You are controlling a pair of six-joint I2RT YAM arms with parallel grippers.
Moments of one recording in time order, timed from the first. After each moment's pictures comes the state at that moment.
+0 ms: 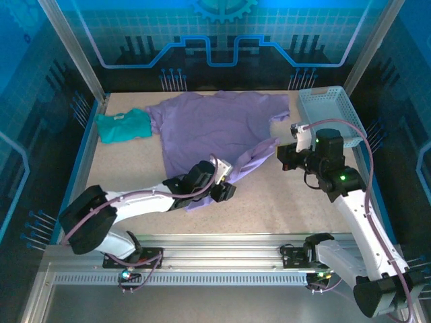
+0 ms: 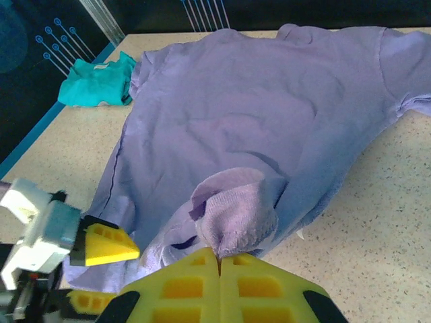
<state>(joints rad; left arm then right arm) -0.85 1.47 0.74 0.08 0.04 -0.24 0.19 0.91 0.93 -0.57 -0.40 0.14</state>
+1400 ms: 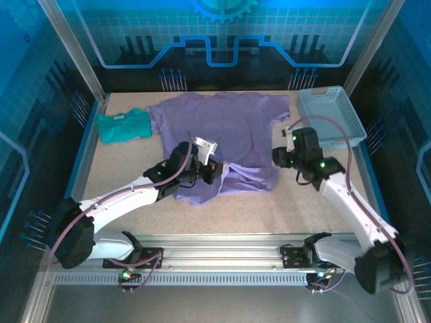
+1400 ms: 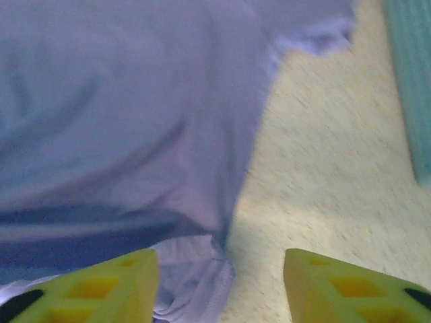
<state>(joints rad) -0.68 1.30 0.83 -0.04 0.22 -0.41 0.35 1.06 0.88 -0.54 0.07 0.11</state>
